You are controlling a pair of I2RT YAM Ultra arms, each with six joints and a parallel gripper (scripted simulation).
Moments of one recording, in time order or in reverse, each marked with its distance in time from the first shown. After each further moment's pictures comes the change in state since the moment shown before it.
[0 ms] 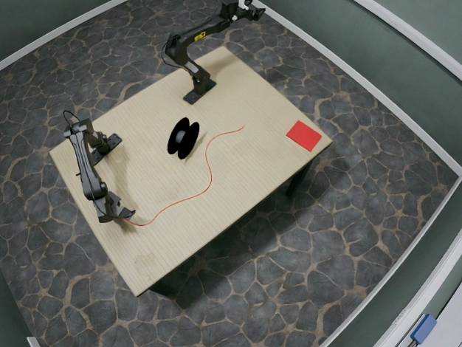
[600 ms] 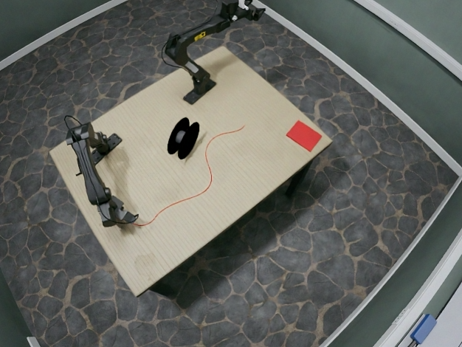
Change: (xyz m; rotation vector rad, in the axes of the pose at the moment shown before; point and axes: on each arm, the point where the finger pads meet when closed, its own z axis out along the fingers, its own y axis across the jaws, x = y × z) left arm 0.000 0.000 0.000 0.000 0.000 0.000; right arm -0.004 -0.003 0.043 -0.002 0.002 0.000
